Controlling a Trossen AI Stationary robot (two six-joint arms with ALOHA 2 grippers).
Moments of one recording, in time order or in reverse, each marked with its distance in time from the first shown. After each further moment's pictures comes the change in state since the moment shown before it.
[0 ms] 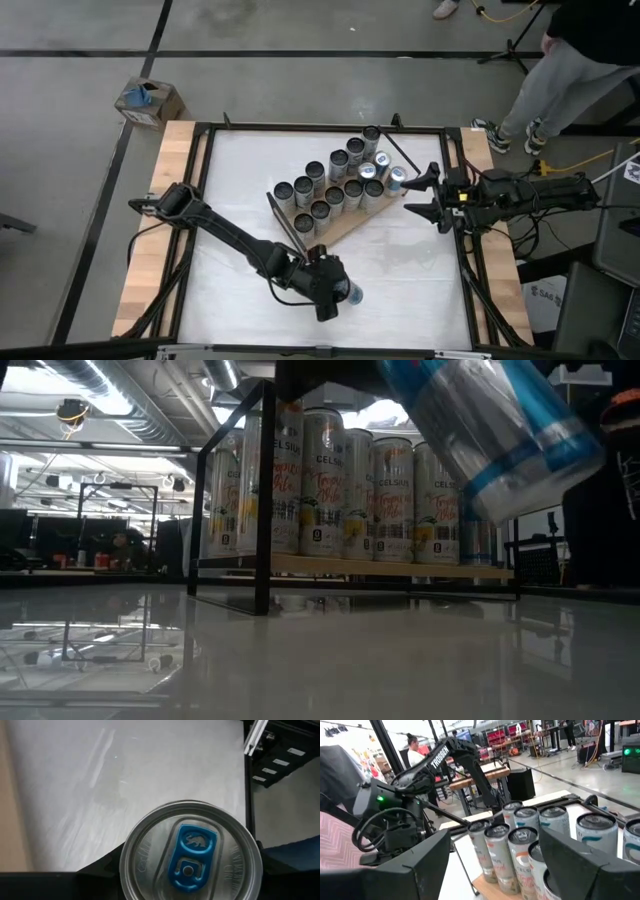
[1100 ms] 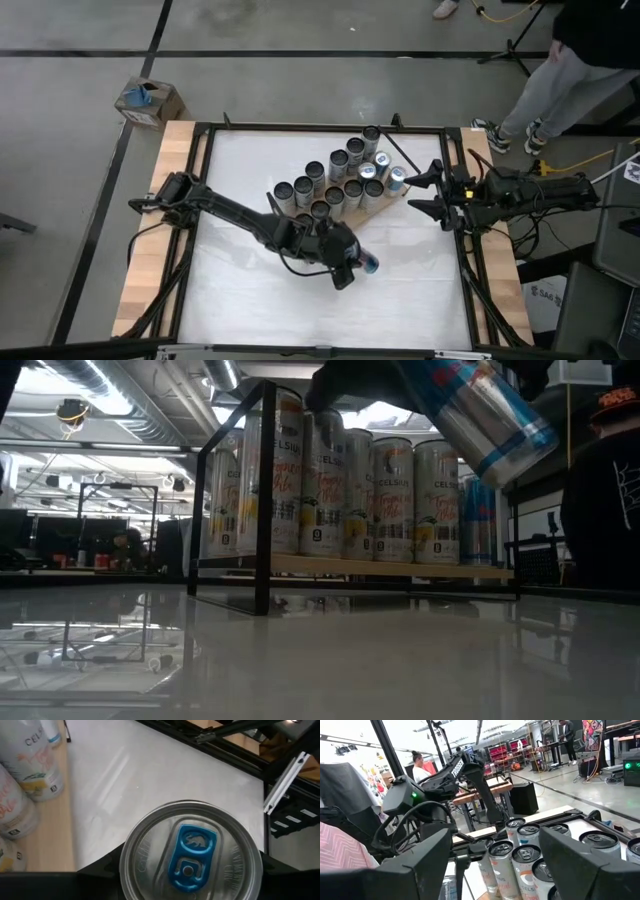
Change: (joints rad) left arm 0.152 -0.046 0.000 0.060 -0.010 0.000; right arm 0.000 -0.008 0.000 0.071 0.008 -0.001
